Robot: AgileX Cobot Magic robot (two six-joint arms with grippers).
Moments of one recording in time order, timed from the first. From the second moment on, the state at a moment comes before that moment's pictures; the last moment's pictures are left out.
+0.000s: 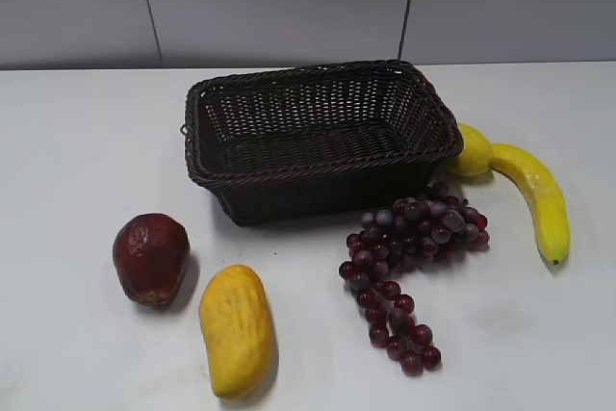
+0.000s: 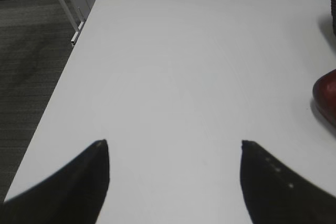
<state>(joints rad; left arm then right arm) 0.00 -0.01 -0.49 -0.01 1.09 0.08 0.00 1.27 -0.88 0.10 0.98 -0.12</state>
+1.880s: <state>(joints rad) 0.00 -0.01 -0.49 -0.01 1.09 0.08 0.05 2.05 -1.32 0.03 0.74 -0.02</state>
